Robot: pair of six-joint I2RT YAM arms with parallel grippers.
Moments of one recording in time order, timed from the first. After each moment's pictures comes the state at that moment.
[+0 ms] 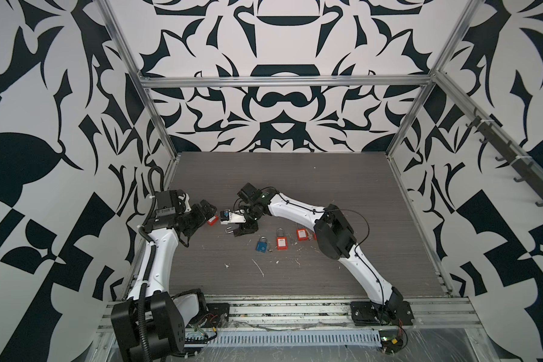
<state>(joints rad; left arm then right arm) 0.20 1.12 0.82 -0.65 0.46 -0.47 0.91 2.50 2.16 -0.76 -0.44 -0.76</state>
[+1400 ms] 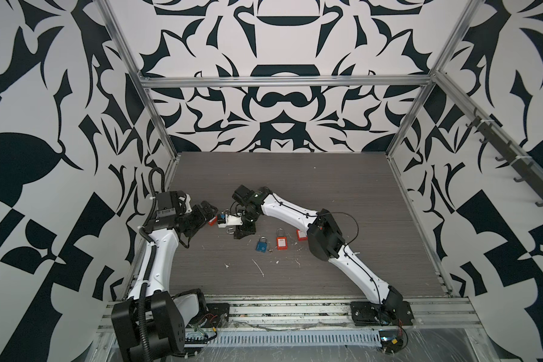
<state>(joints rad) 0.20 1.12 0.81 -0.65 0.49 -0.46 0.94 2.65 2.44 -1.03 -0.44 -0.70</state>
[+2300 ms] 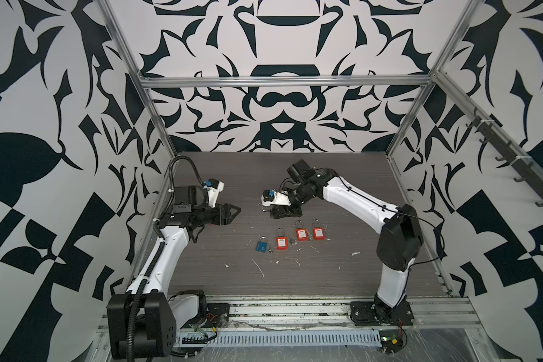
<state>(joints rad) -0.06 1.13 0.81 -0.45 0.75 0.09 0.67 1.87 1.65 -0.92 -0.59 -0.94</state>
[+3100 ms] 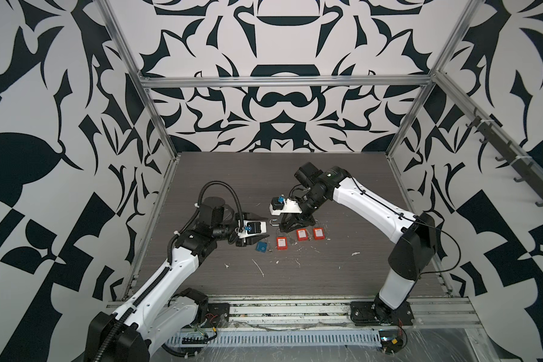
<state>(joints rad) -0.45 0.96 0.66 -0.22 0.81 0.98 0.68 1.77 1.65 -1.18 -0.70 -0.97</state>
